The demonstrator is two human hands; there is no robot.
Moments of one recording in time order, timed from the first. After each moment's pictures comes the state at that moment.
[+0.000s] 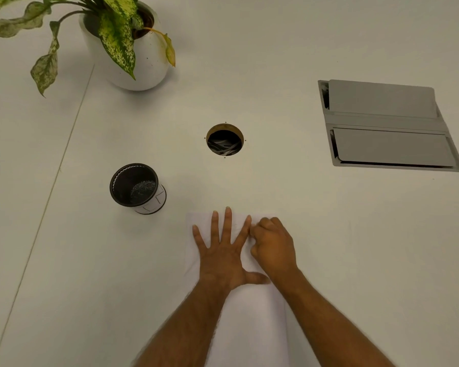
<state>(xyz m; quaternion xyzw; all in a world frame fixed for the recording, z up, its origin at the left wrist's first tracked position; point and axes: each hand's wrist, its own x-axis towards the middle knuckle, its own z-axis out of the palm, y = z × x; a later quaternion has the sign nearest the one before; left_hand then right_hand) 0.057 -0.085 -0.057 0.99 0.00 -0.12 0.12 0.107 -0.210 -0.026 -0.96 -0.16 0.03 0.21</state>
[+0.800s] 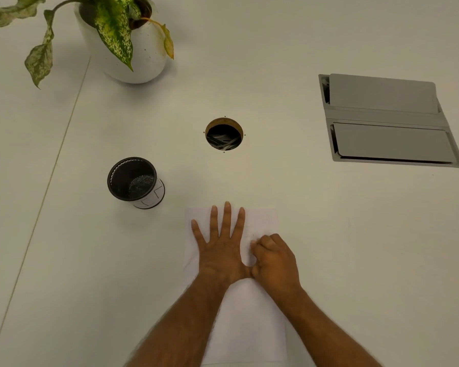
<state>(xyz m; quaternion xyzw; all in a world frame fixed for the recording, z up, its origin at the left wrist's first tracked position) 0.058 -0.088 -0.059 0.98 0.03 -0.14 0.10 0.067 -0.228 -0.030 -0.96 -0.21 0.00 0.20</state>
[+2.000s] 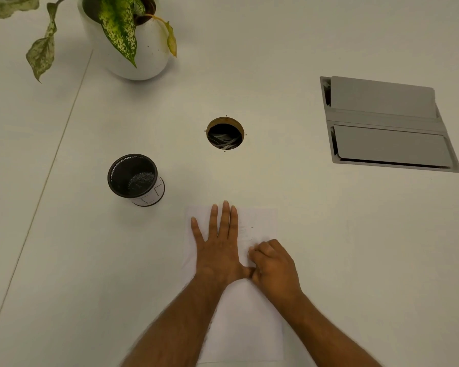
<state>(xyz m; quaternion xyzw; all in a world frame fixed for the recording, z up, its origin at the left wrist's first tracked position) 0.058 -0.083 -0.048 0.98 0.03 -0.19 0.11 0.057 -0.237 -0.033 -0.95 -0.25 0.03 0.20</state>
